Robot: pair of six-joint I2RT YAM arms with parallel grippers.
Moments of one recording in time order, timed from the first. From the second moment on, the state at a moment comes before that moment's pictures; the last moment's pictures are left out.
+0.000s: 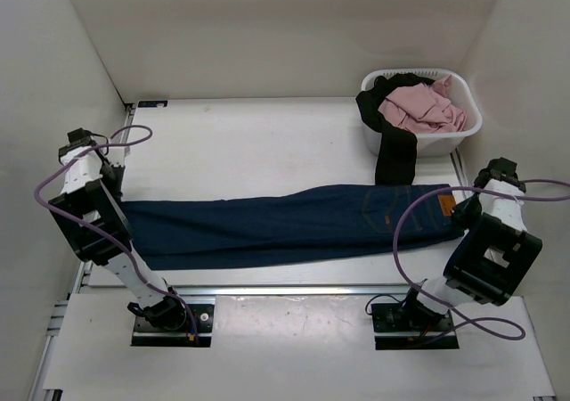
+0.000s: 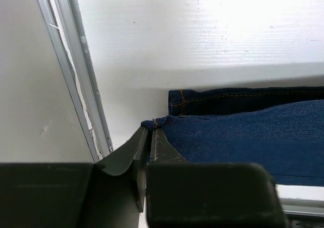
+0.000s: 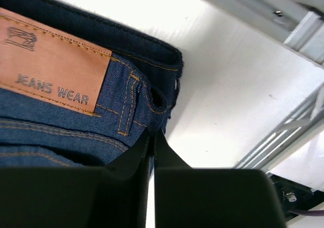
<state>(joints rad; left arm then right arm) 0.53 1.81 1.42 -0.93 0.03 0.57 -0.52 1.48 0.99 -0.84 0.12 0.54</state>
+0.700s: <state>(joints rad) 0.53 1.68 1.13 -0.95 -0.09 0.59 -0.43 1.25 0.94 -0.83 0.14 0.52</state>
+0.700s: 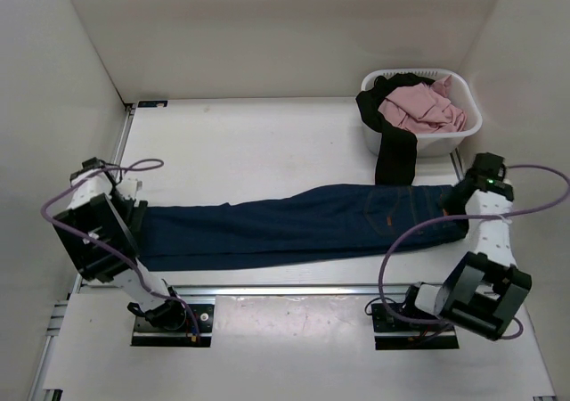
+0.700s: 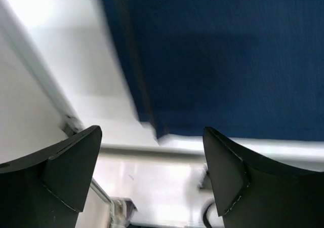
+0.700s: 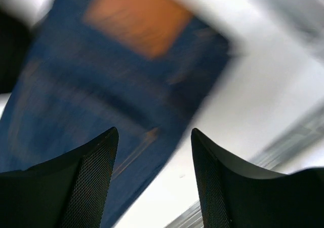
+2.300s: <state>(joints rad) 0.67 1.68 1.00 -0.90 0.05 0.56 1.10 1.91 1.31 -0.65 0.12 0.09</state>
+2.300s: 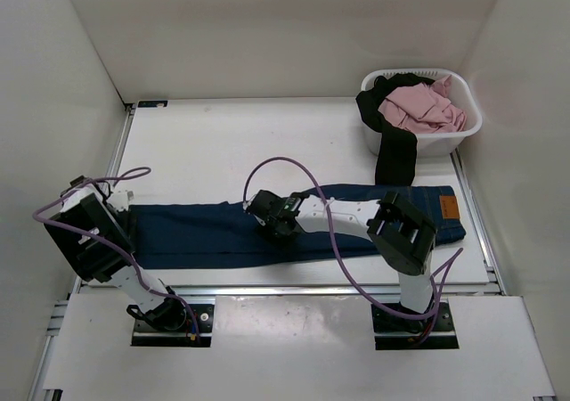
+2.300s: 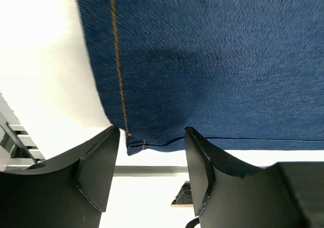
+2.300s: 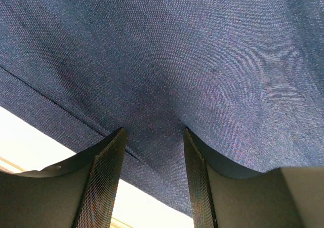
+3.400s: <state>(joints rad) 0.67 1.66 1.02 -0.87 0.03 0.57 1.18 1.95 1.37 -0.69 0.13 0.04</state>
